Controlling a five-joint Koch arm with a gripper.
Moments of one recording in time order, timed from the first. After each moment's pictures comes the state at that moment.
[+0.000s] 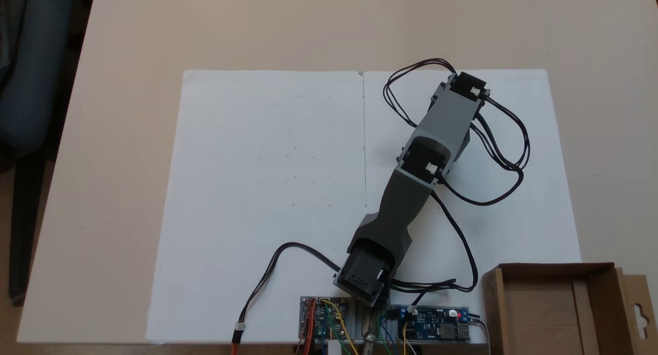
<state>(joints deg) 30.0 66.0 86.1 47.1 -27.7</state>
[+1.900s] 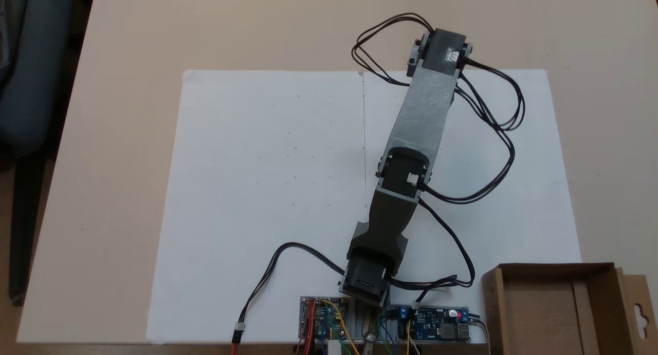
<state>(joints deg) 18.5 74.3 61.3 65.0 -13.0</state>
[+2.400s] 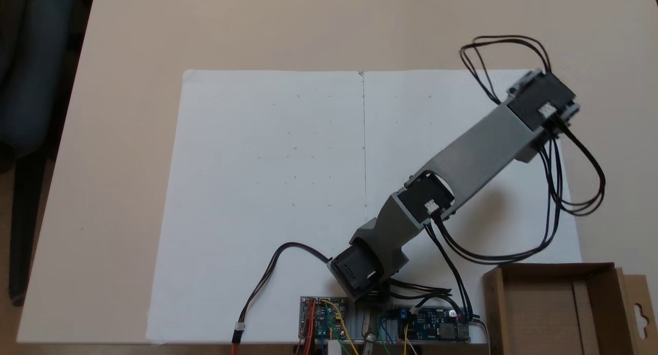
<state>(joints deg) 55.0 77.4 53.3 68.0 -11.6</state>
